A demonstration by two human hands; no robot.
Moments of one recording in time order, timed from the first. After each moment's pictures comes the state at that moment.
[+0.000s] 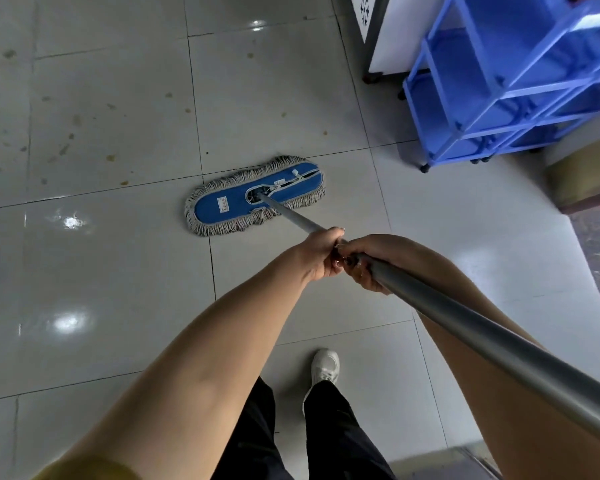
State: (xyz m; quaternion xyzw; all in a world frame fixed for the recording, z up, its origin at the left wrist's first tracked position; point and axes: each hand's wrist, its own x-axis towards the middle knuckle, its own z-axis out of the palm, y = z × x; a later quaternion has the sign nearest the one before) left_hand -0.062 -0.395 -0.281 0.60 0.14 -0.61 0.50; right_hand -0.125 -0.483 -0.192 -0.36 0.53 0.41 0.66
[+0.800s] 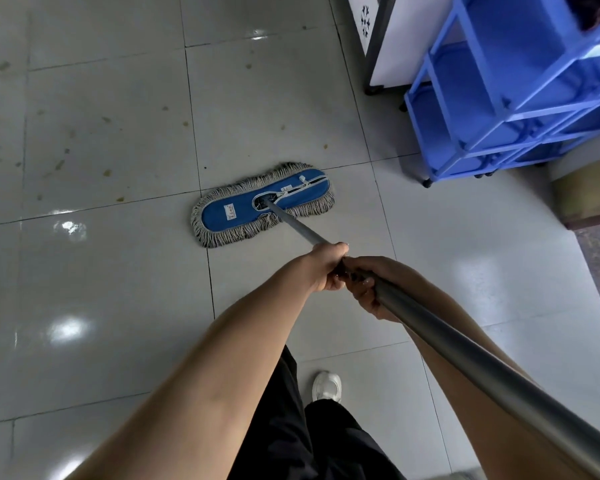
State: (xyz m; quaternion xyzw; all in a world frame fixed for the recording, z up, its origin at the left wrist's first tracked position) left_hand -0.002 -0.443 -0.303 0.63 0.16 -0.63 0.43; right_hand -0.087 -0.517 -0.213 -0.22 0.51 0.29 0.78
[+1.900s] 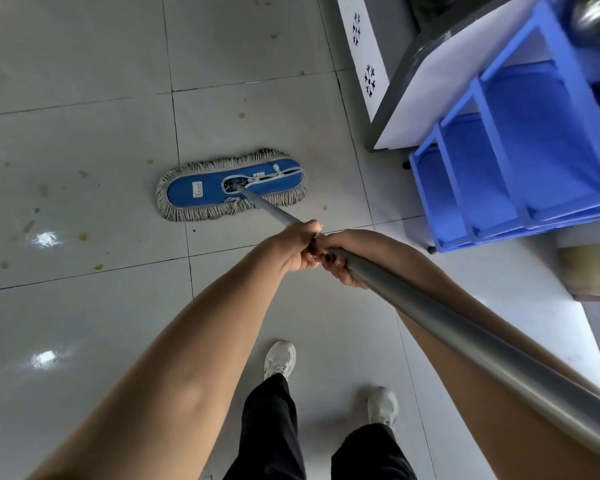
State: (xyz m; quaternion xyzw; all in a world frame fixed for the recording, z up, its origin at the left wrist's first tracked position) left_hand 0.311 -0.578 -0.319 0.63 0.14 -0.60 0.47; right_hand 0.237 -0.657 -0.218 -0.41 0.49 0.40 0.66
